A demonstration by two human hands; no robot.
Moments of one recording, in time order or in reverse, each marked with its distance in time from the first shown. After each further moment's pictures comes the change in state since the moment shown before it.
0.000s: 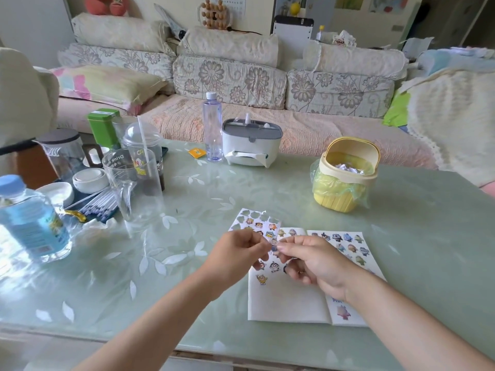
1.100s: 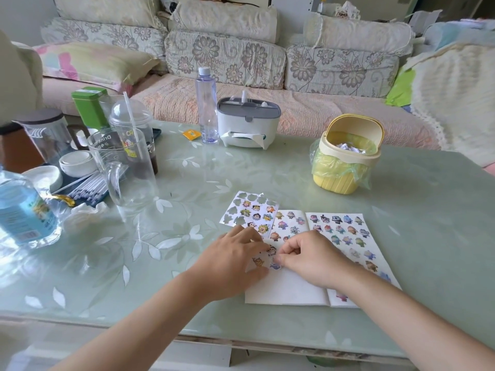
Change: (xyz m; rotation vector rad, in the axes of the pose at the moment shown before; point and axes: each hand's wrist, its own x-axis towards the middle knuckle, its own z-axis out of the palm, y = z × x) left_hand 0.008 -0.058 -0.005 0.982 -0.135 0.559; right_hand 0.002 0.026 -0.004 -0.811 0.149 -0.101
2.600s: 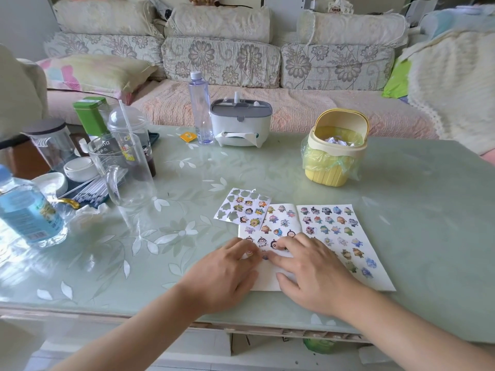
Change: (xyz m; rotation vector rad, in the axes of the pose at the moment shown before) left_hand -0.030 0.021 0.007 0.032 0.093 0.186; right_hand -0.043 0.035 0.013 -0.587 0.215 -0.536
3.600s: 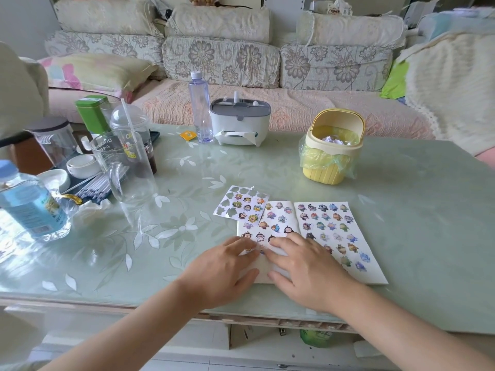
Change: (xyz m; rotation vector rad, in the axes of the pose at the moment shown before) left_hand -0.005 0.007 0.000 0.028 0.033 -0.028; right_hand -0.004 -0.005 -0.001 -0.003 -0.045 -0.032
